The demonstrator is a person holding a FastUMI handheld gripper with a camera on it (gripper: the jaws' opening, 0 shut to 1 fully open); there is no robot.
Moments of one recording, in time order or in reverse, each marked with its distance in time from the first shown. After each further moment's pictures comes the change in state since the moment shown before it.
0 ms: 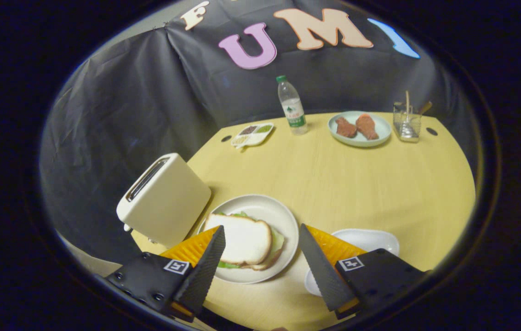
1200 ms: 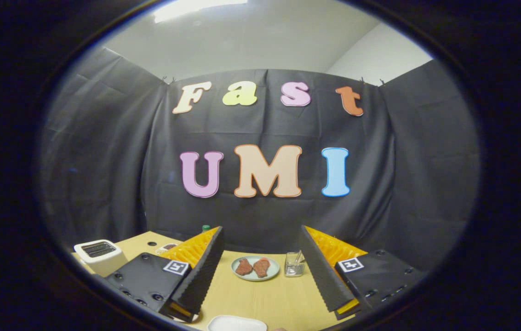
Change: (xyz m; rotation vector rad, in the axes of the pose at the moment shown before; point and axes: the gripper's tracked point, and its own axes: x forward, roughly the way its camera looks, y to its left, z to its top) arm -0.212 -0.056 0.220 -0.233 -0.792 -0.460
